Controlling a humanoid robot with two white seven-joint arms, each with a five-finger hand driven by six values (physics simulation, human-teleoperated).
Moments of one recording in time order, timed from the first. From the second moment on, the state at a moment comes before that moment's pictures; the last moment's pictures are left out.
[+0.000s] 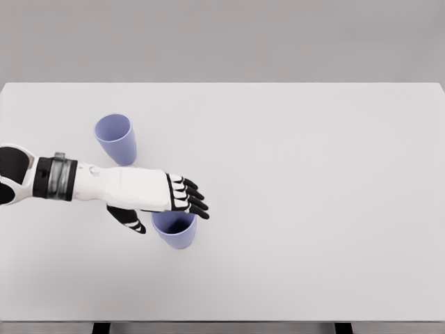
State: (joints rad) left arm -0.81 0.93 -1.04 -1.76 -0.09 -0.61 -0.54; right arm -0.01 0.00 -0.07 0.14 0.08 -0.15 0.15
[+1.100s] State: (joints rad) left arm -0.76 0.90 -1.03 -1.76 -0.13 -0.61 -0.54; right arm -0.01 0.00 -0.07 0.14 0.08 -0.15 0.15
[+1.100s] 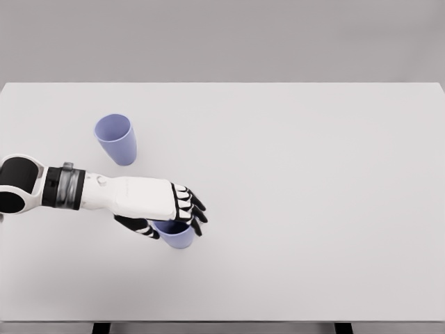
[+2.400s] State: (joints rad) left arm -0.90 1.09 -0.98 -1.75 0.16 -0.61 -0.55; right arm -0.01 0.00 -0.07 0.14 0.08 -0.15 0.15
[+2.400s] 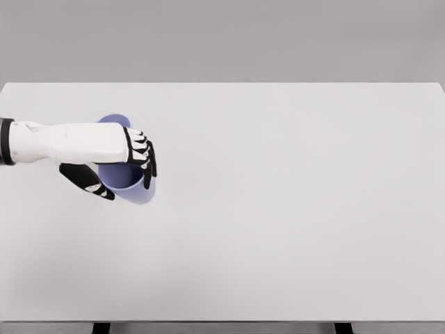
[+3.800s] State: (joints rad) left arm -1.19 0.96 -1.05 -1.37 0.20 -0.61 -0.61; right arm -0.01 0.00 -0.07 0.14 0.08 -0.15 0.15
